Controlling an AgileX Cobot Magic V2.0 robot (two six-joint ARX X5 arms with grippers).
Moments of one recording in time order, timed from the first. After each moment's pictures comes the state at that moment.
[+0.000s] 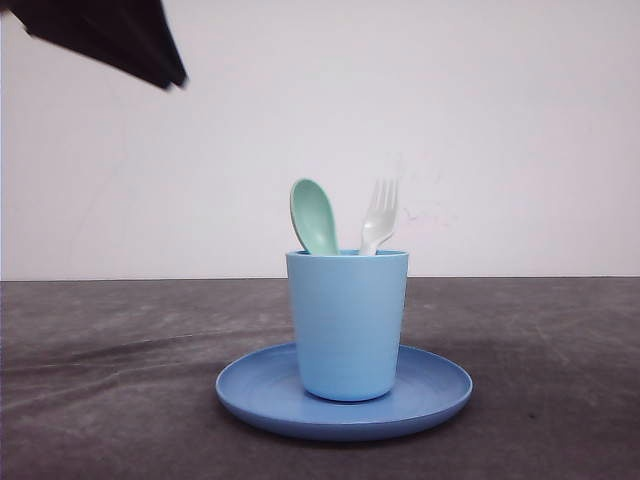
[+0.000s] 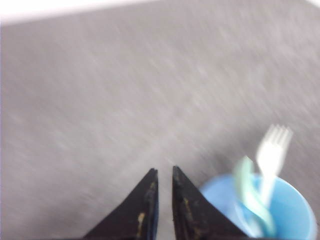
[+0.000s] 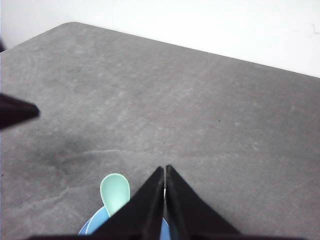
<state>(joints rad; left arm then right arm) -0.76 0.96 0.84 -0.33 -0.28 -0.17 0.92 0.83 0.88 -0.40 0.34 0.22</state>
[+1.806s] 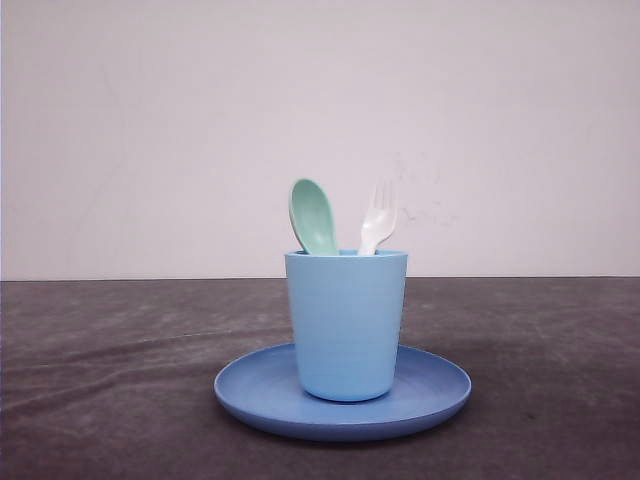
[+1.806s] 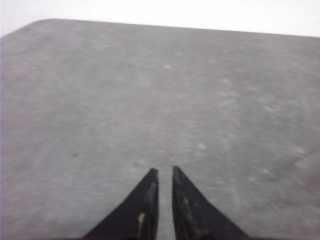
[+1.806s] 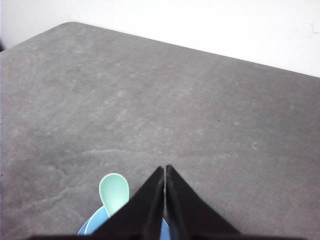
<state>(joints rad) -0.05 0.00 0.07 -0.31 -0.10 -0.06 0.92 0.83 0.88 -0.40 0.34 0.22</state>
